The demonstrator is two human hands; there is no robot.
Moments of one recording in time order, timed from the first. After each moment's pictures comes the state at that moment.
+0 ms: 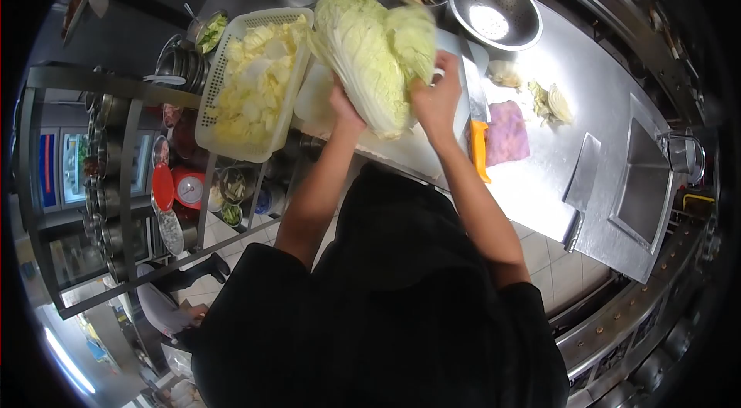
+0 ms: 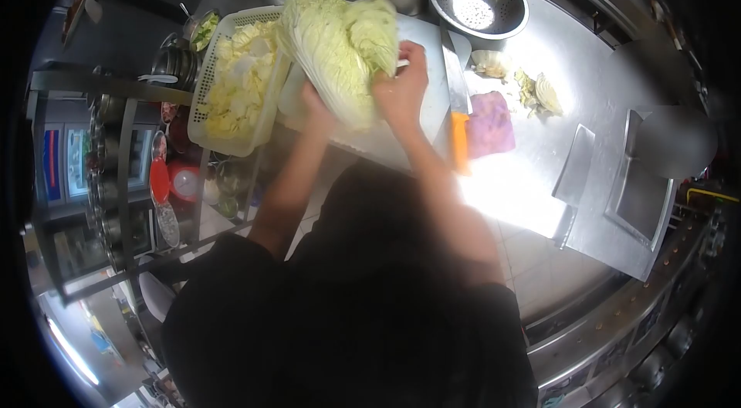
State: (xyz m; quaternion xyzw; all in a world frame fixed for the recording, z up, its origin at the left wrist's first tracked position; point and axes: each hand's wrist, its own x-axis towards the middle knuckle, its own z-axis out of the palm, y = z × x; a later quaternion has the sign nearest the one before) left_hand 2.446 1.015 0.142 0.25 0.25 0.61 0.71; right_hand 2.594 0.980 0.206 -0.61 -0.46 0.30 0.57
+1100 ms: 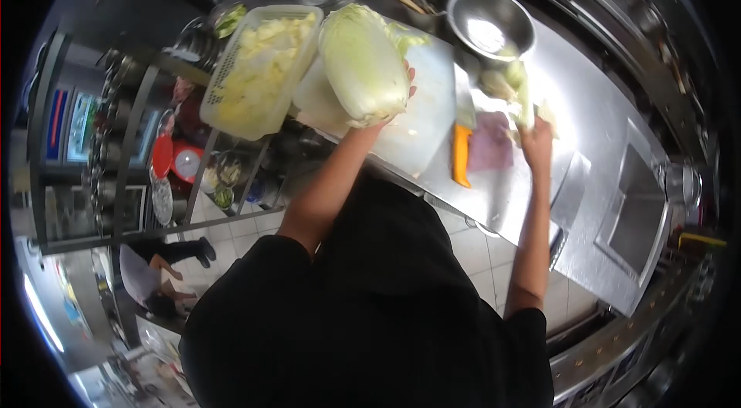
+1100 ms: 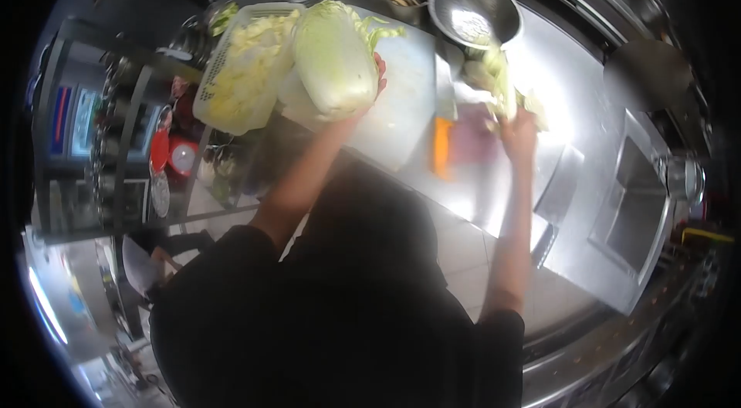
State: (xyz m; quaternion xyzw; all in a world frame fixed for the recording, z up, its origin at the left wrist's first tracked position) left_hand 2.507 0.996 0.134 0.12 -0.01 0.52 0.84; right_hand 2.872 0.927 0.098 -0.73 -0.59 0.22 0.27
